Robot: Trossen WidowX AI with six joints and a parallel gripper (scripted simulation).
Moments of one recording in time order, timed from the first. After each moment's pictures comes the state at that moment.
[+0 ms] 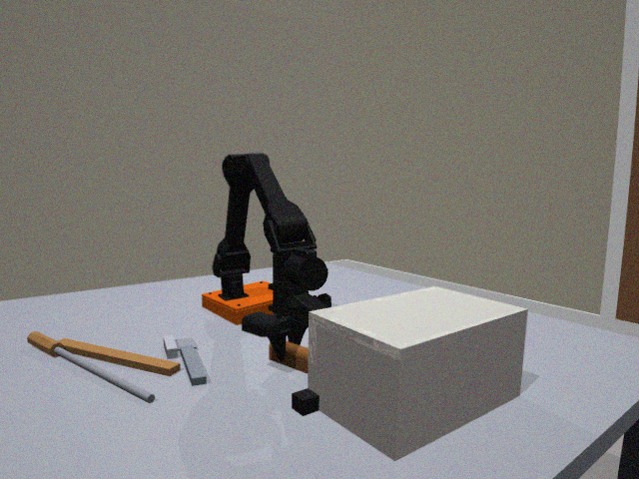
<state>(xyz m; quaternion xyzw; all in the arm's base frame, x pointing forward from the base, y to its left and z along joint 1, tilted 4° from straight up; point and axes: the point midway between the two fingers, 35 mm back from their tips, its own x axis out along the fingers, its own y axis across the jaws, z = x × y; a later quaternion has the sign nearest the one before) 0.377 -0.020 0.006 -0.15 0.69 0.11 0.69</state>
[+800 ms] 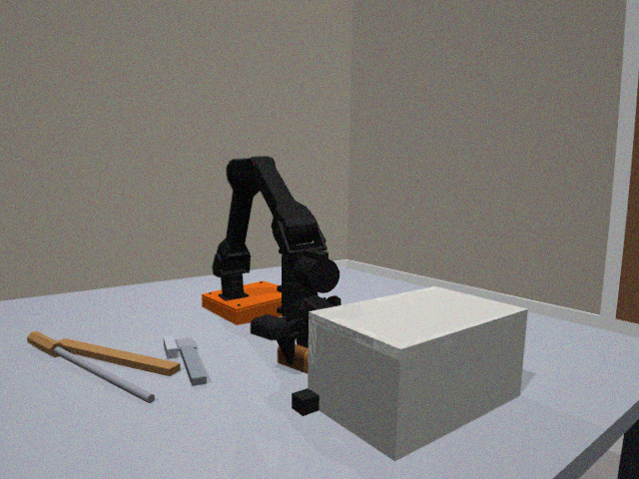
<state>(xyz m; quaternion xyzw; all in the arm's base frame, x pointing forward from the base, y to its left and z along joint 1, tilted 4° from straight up) 0.398 -0.011 0.006 -0.15 0.69 0.11 0.70</state>
